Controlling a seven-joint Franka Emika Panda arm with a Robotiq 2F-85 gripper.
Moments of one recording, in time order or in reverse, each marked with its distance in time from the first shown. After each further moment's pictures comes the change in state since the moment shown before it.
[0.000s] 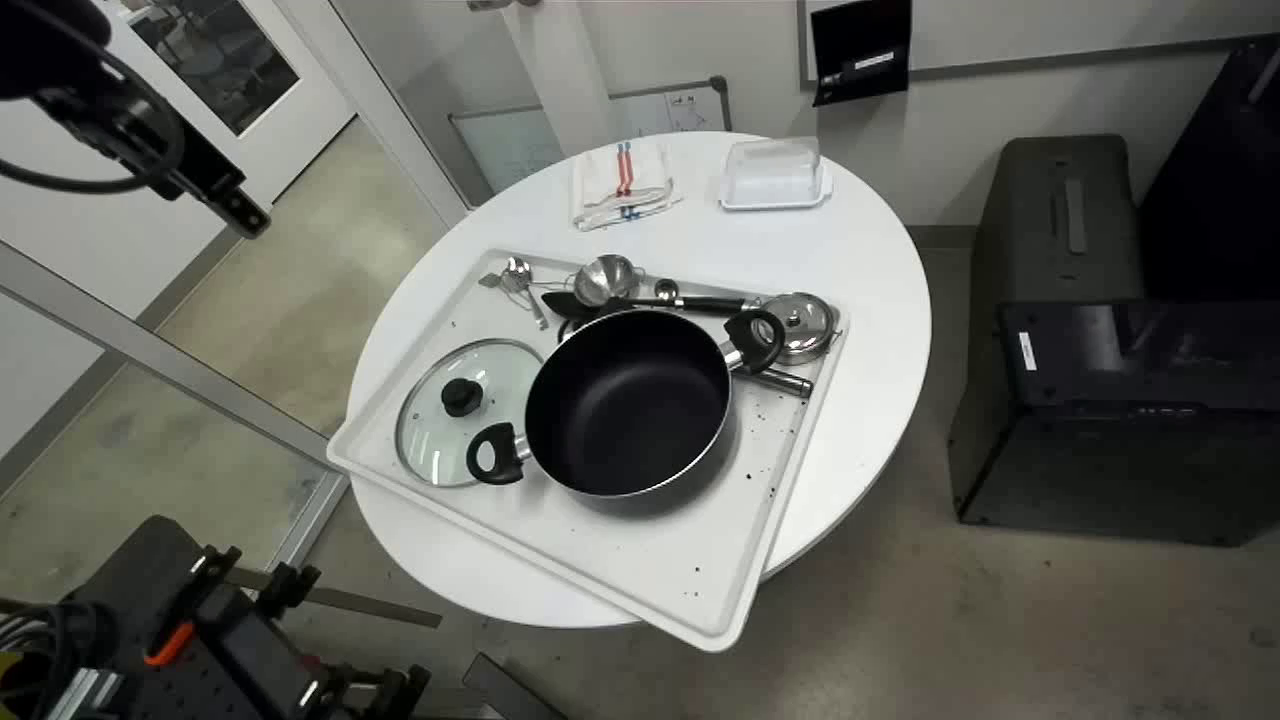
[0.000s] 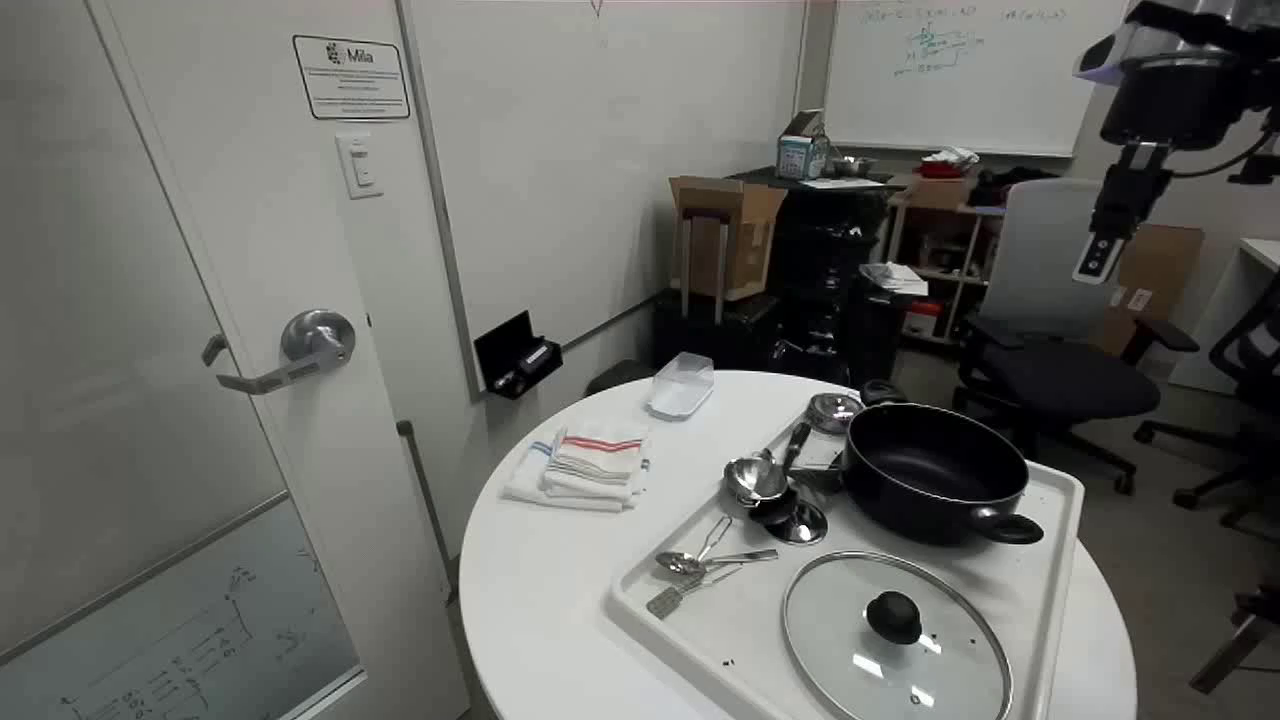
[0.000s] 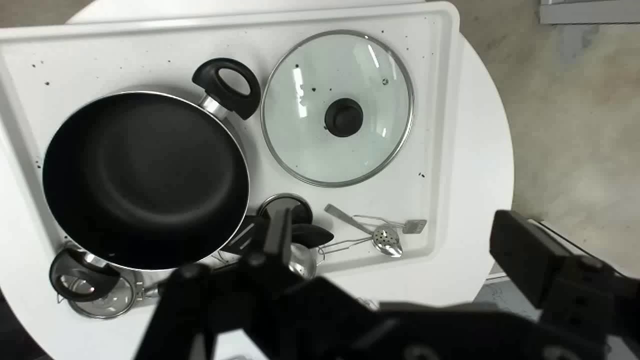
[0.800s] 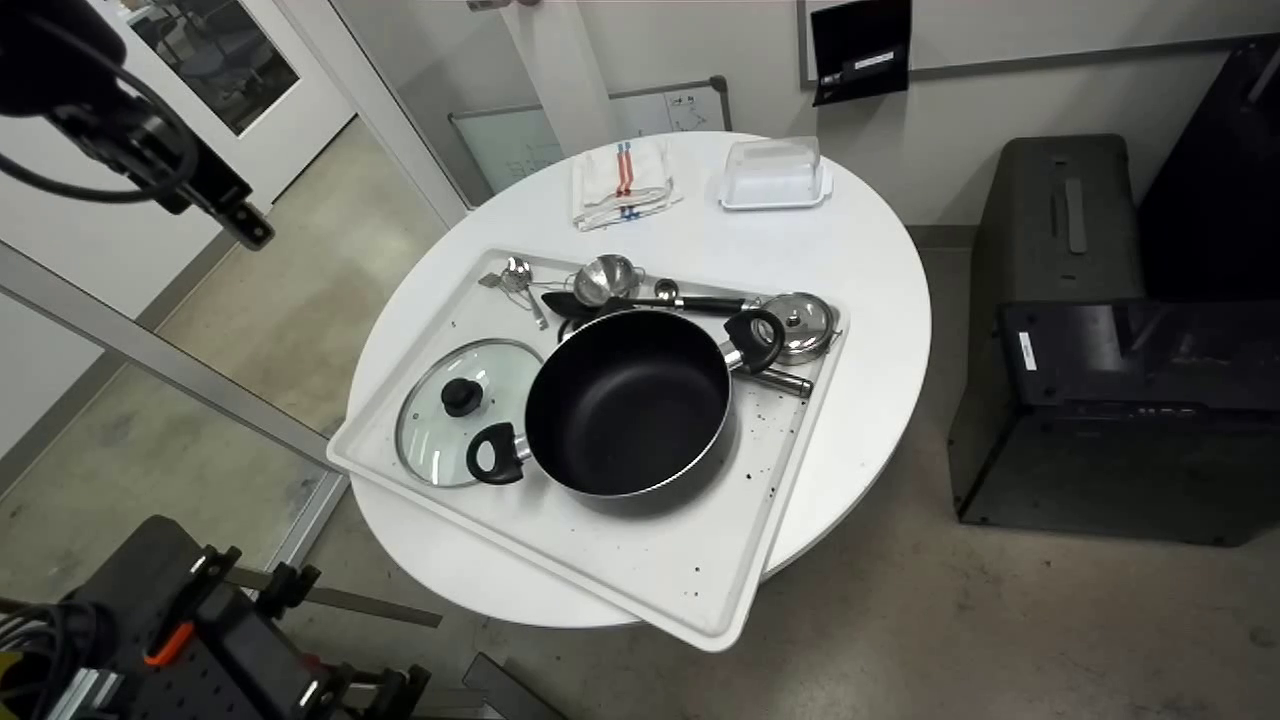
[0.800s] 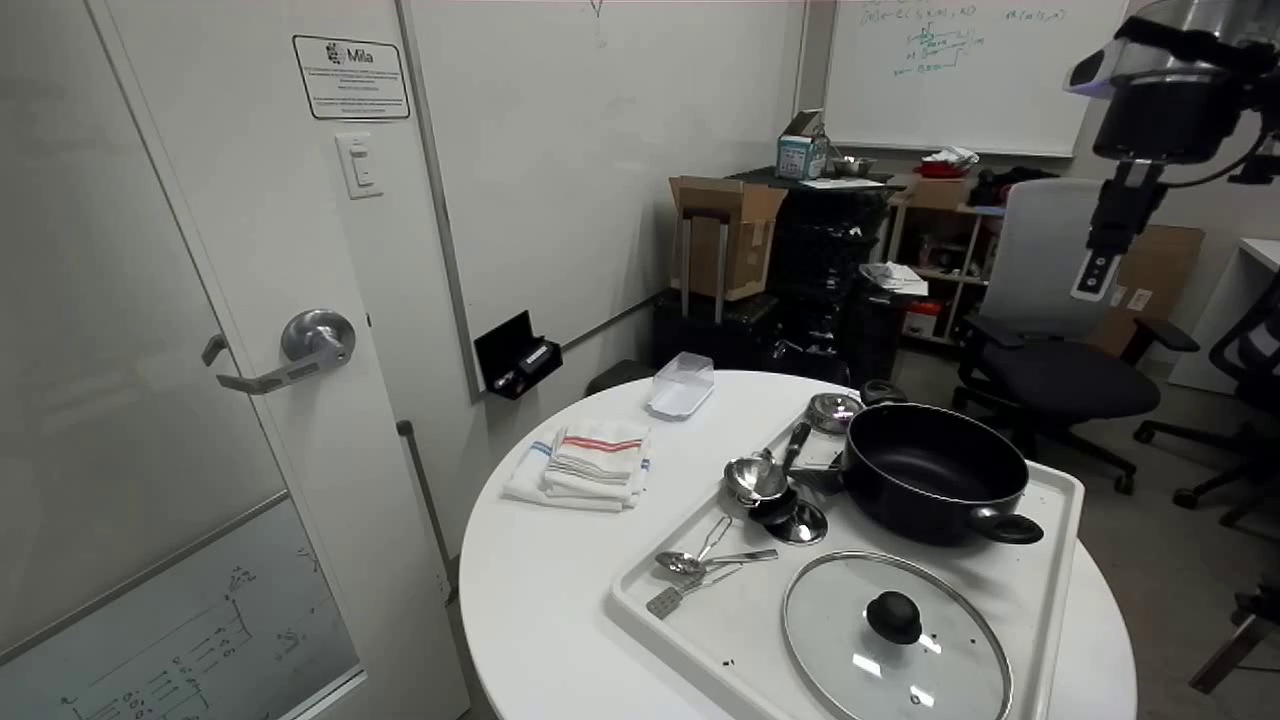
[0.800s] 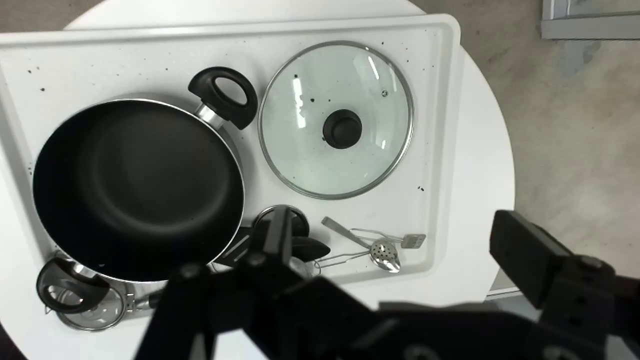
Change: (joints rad) arm -0.006 0.027 0.029 0.000 -0.001 -0.001 0.000
